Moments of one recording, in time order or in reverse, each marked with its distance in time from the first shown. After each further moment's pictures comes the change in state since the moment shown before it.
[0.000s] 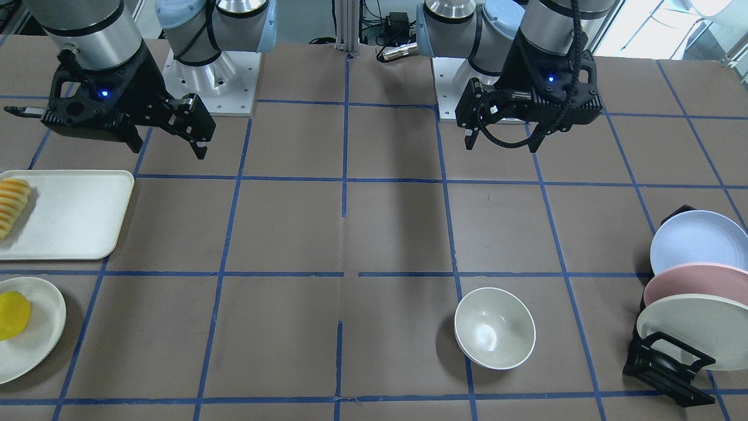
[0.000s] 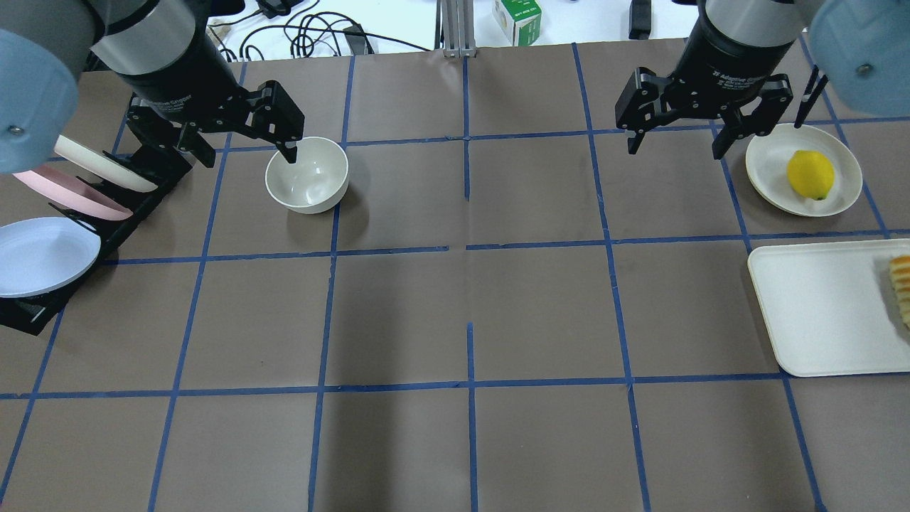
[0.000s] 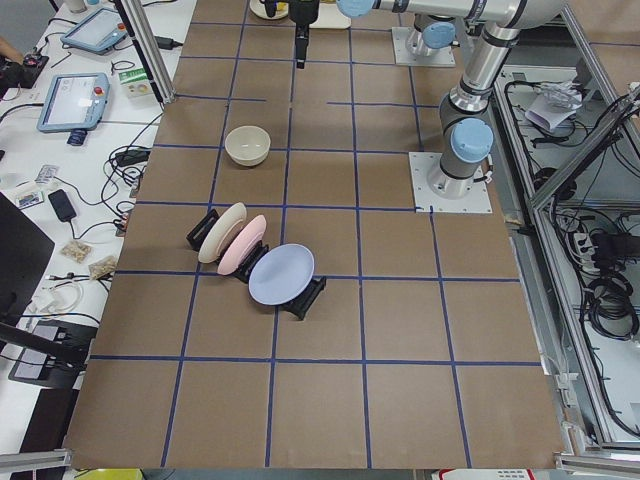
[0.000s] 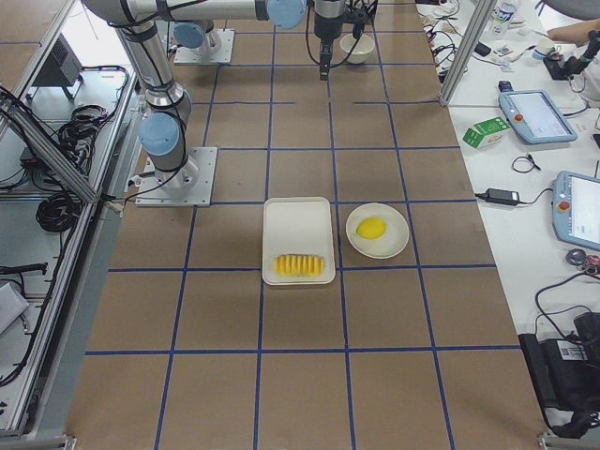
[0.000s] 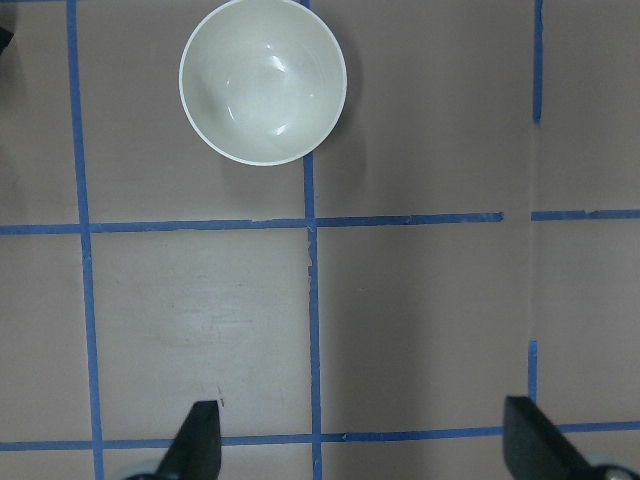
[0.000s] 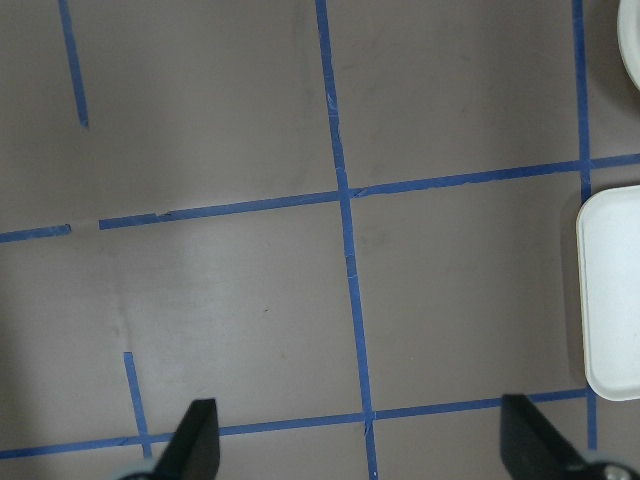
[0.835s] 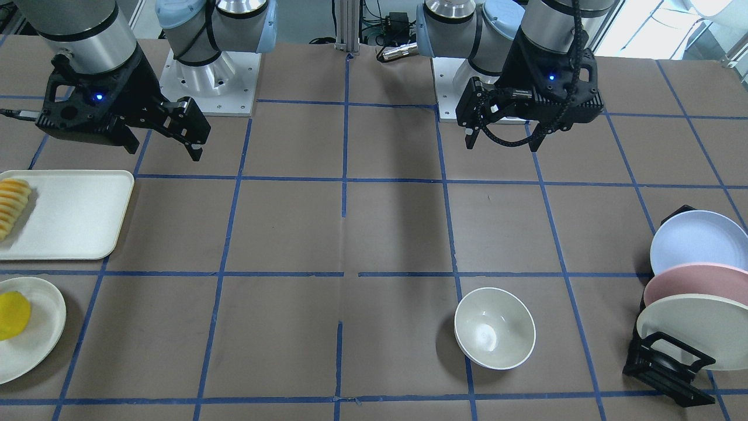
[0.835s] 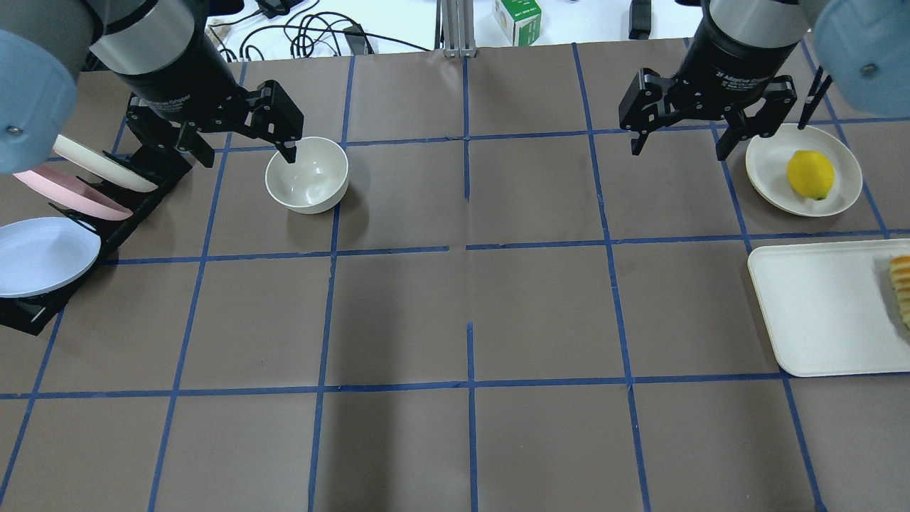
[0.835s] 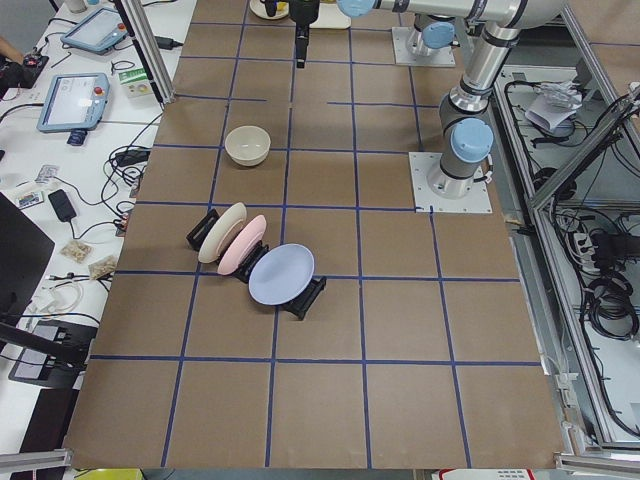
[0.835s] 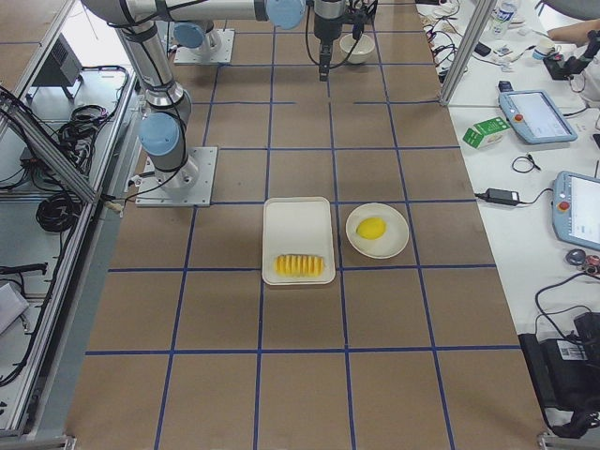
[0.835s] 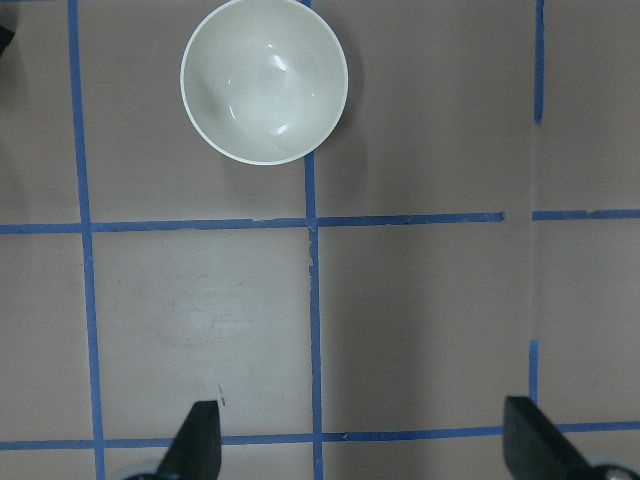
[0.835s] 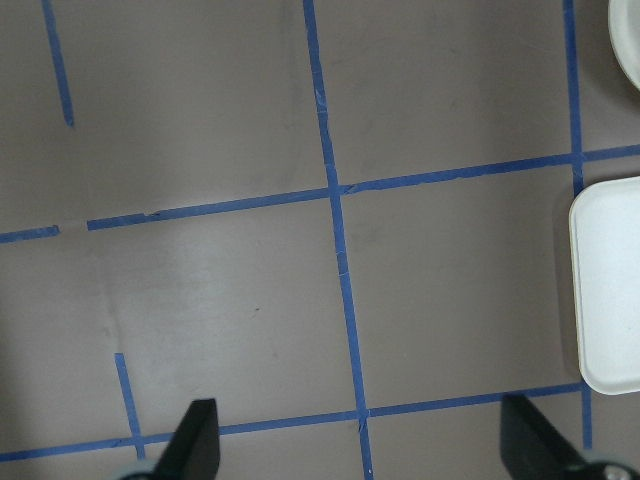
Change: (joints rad) left arm 0.000 0.003 -0.001 0.001 0.001 0.010; right arm -0.019 0.002 0.010 0.002 -0.005 0.000
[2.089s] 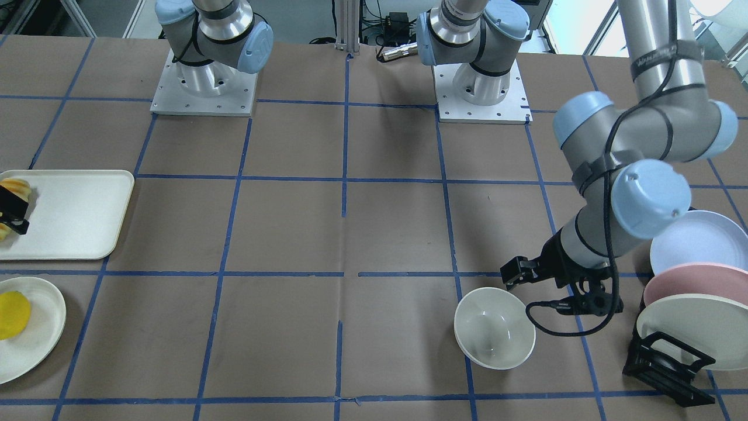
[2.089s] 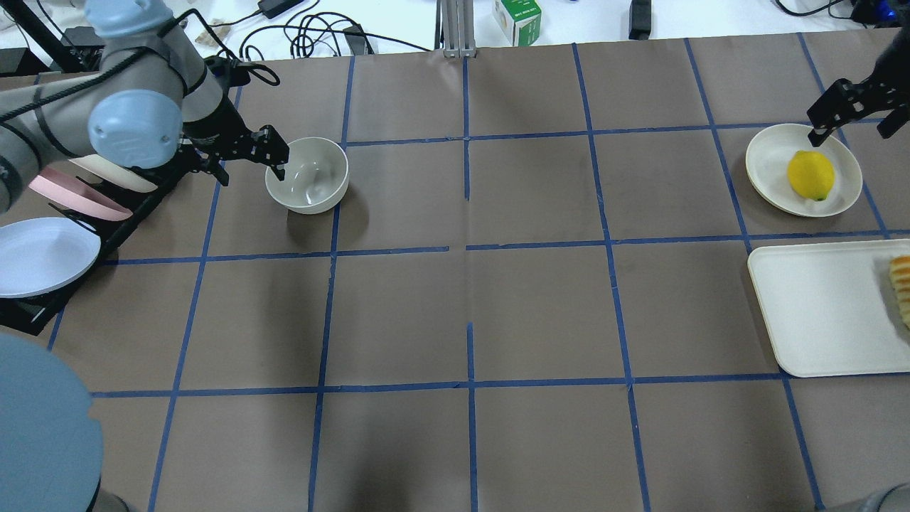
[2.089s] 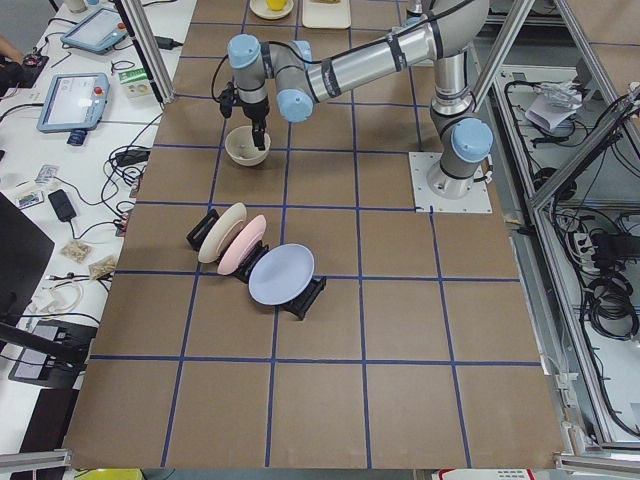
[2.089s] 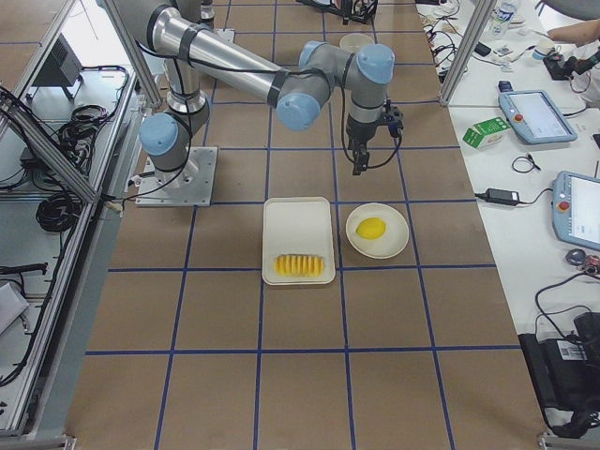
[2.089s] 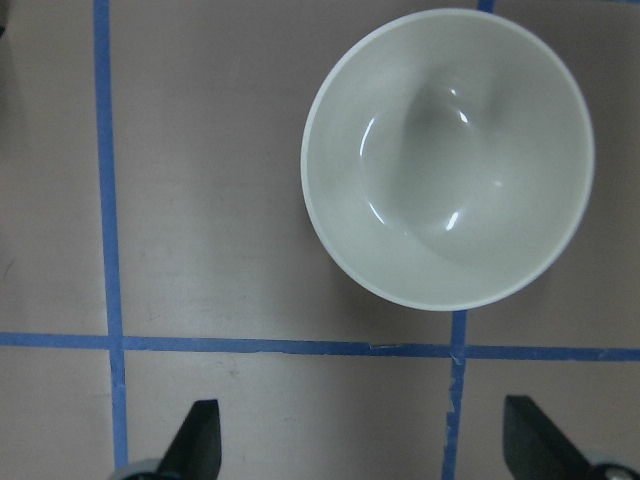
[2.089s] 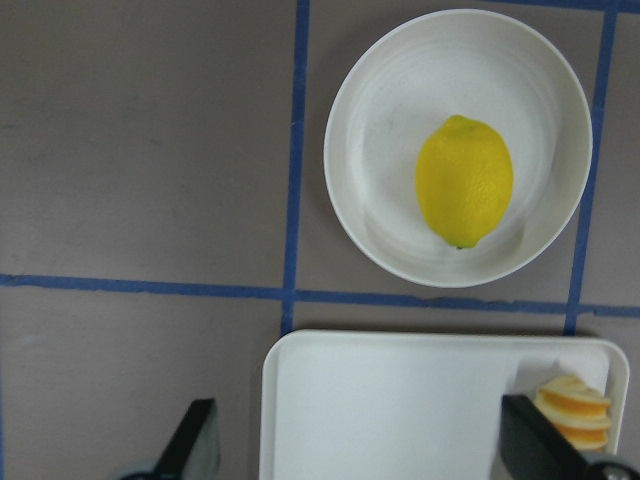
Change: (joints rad) left arm 0.184 -0.436 -0.066 0.417 0.000 0.123; right arm -0.444 0.236 -0.006 -0.267 -0.043 -0.682
